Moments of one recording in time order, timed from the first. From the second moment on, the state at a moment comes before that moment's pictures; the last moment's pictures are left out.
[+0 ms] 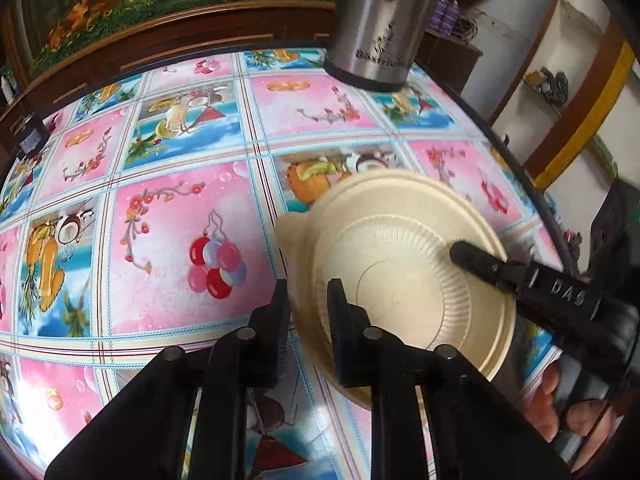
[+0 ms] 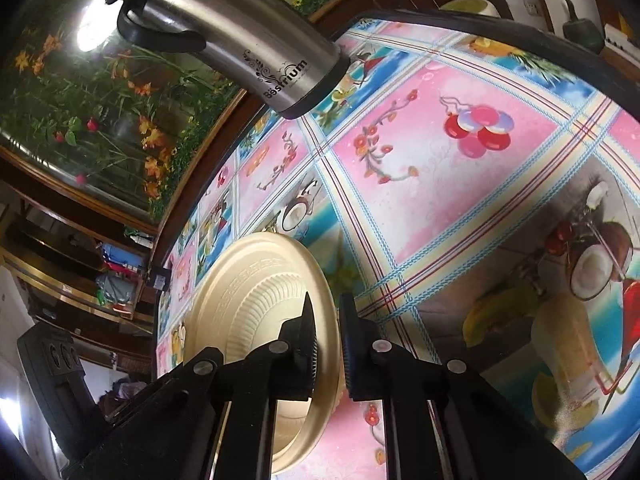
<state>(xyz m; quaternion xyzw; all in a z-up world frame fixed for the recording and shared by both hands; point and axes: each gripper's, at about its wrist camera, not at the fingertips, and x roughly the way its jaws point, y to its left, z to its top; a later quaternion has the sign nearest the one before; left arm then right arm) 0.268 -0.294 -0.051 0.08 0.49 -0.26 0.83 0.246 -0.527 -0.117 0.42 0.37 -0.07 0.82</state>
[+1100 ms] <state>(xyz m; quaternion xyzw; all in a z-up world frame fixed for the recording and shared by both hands) 0.134 -0.196 -0.039 0.11 0.45 -0.26 0.85 0.137 -0.436 -0.100 0.38 0.37 0.00 0.85</state>
